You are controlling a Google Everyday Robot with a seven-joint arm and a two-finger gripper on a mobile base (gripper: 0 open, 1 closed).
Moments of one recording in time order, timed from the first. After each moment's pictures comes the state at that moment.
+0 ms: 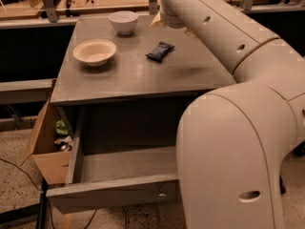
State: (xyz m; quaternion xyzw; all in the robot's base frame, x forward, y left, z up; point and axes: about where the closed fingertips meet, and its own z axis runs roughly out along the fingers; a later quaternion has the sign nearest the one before) arm 0.802 -0.098 0.914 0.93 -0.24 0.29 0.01
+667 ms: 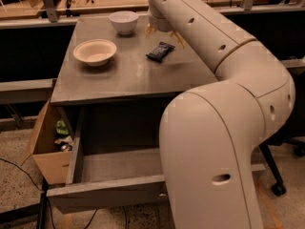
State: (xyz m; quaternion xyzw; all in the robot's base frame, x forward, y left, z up) arm 0.809 -0.061 0.894 0.94 -0.22 0.26 0.00
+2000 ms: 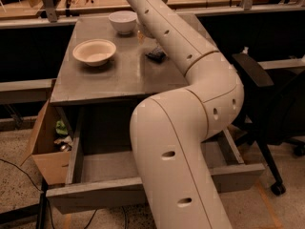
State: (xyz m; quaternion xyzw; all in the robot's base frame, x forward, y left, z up) arm 0.849 -0.026 0.850 0.93 -0.29 0.24 -0.01
